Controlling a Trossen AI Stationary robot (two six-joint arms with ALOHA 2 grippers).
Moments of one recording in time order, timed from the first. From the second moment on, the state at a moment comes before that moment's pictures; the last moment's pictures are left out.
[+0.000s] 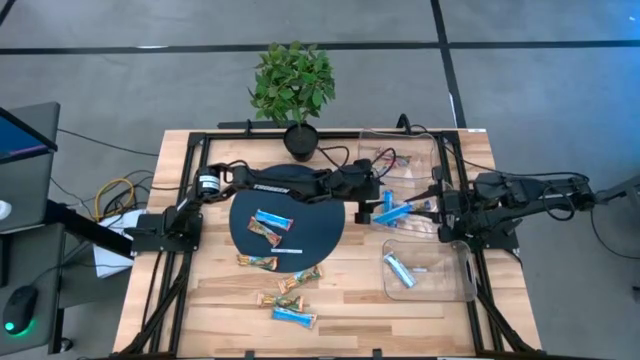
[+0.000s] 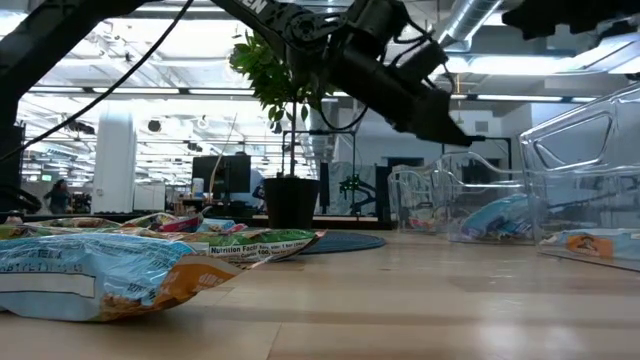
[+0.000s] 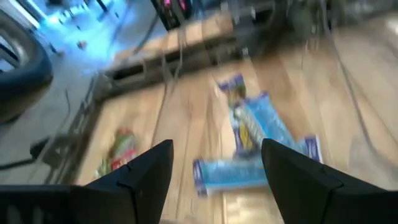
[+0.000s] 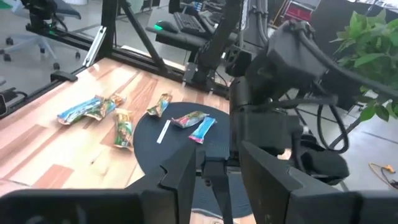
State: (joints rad) left arm 0.11 2.20 1.68 0.10 -0.07 0.38; right arm 0.16 0.41 0.53 -0.34 0.11 -0.34
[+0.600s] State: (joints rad) left arm 0.03 1.95 1.63 -0.58 -0.03 0.34; right arm 0.16 0.58 0.53 -0.13 0.00 -0.41
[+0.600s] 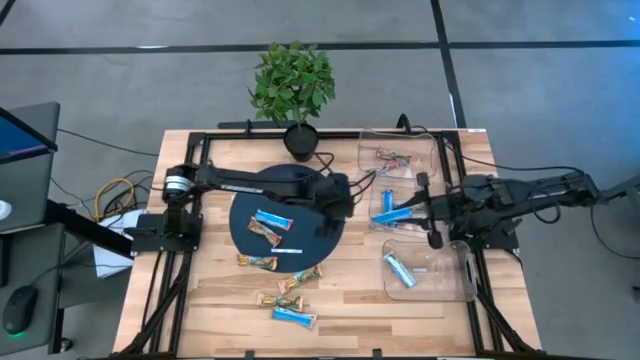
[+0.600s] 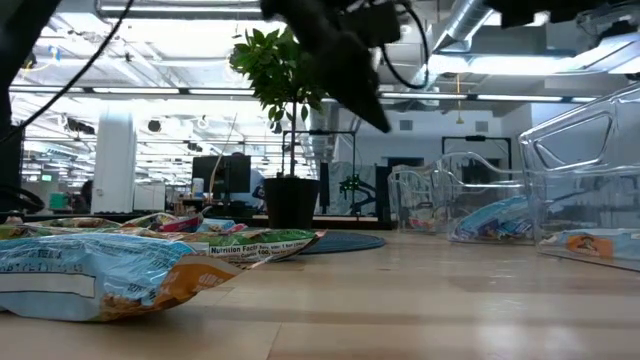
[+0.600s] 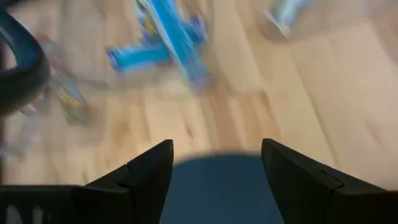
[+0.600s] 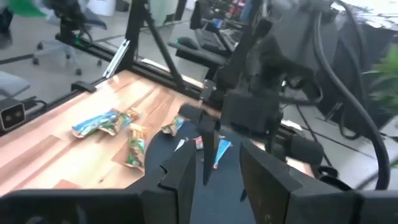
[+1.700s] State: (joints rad) left arm -0.22 1.08 0.56 -0.13 -0.42 0.17; right arm 0.15 1.30 0.70 0.39 -0.01 -0.60
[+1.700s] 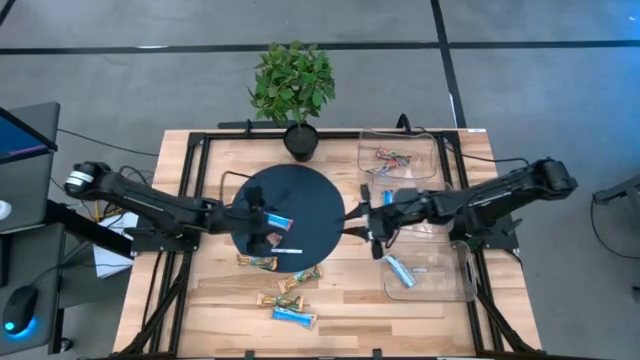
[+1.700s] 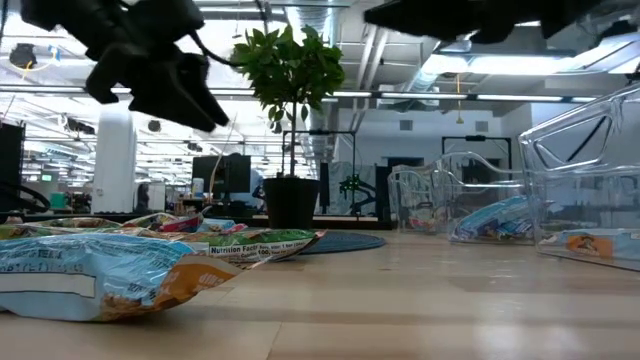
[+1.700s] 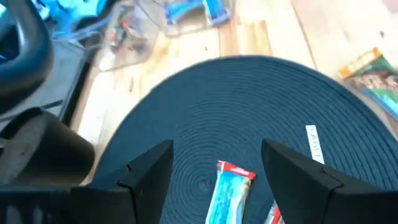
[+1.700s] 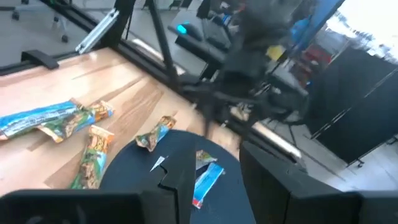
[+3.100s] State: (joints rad) left arm -0.22 0.86 0.44 -0.09 -0.53 0.18; right arm 0.12 2.11 1.21 0.21 -0.51 -0.32
